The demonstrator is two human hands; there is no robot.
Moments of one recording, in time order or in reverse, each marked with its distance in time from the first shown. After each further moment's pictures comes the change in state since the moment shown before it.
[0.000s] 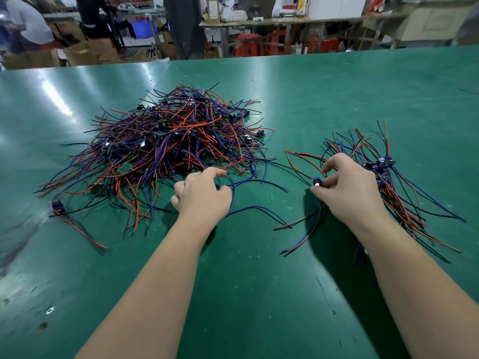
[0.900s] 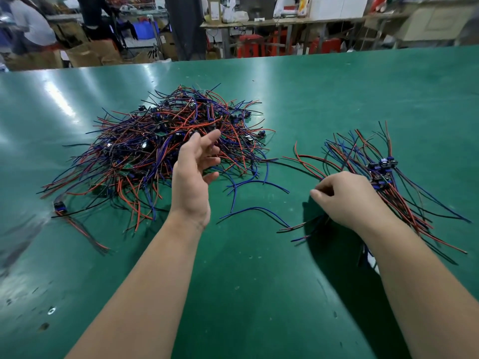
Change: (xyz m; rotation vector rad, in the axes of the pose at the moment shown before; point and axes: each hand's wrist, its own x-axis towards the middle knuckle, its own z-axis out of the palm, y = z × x) left_hand -0.005 0.014 -0.023 -1.244 0.024 0.128; right_hand -0.002 -0.008 -0.006 -0.342 -0.200 -0.064
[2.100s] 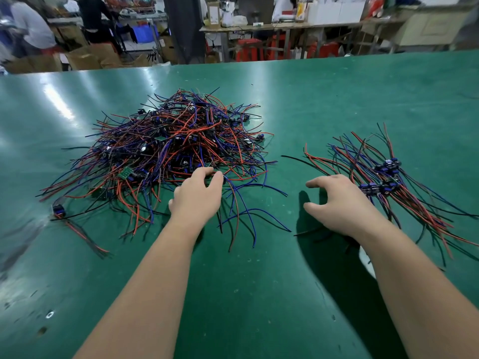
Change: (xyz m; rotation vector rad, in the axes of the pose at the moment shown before) left_hand 0.011 -0.023 -0.016 1.034 -0.023 -0.181; right_hand -0.002 0.001 0.005 0.109 -0.094 0.017
